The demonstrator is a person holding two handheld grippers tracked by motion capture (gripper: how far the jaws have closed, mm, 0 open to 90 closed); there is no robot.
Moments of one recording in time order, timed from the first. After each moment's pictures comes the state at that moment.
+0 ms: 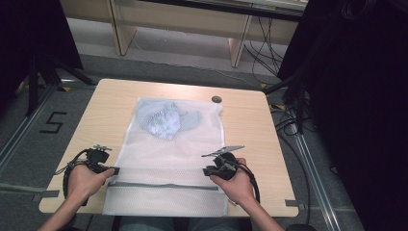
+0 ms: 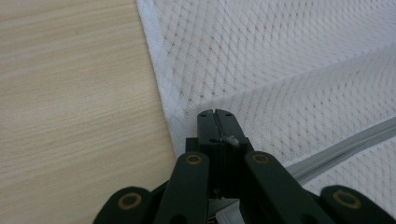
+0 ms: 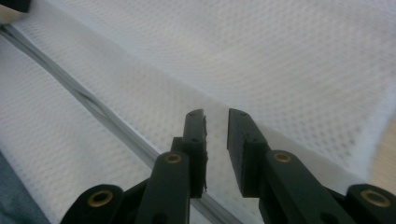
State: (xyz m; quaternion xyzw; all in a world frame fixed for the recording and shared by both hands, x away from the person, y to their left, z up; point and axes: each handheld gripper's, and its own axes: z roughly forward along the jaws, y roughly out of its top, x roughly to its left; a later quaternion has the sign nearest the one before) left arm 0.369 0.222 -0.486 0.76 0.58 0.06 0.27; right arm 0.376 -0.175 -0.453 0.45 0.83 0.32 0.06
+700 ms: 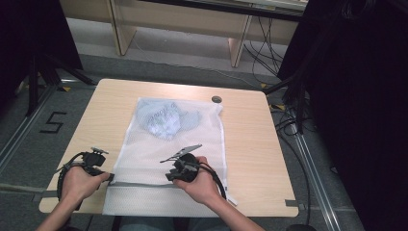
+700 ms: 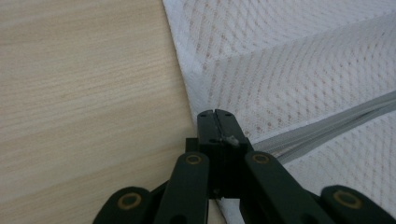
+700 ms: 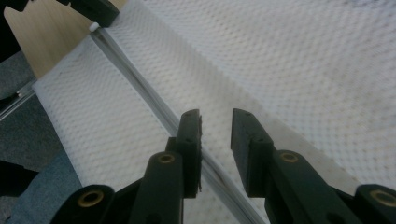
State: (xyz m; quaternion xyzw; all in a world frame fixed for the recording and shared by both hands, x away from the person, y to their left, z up) left arm 0.362 0.231 -0.488 0.77 0.60 0.04 0.23; right arm 0.371 -0.072 -0.458 0.35 0.87 0.33 0.01
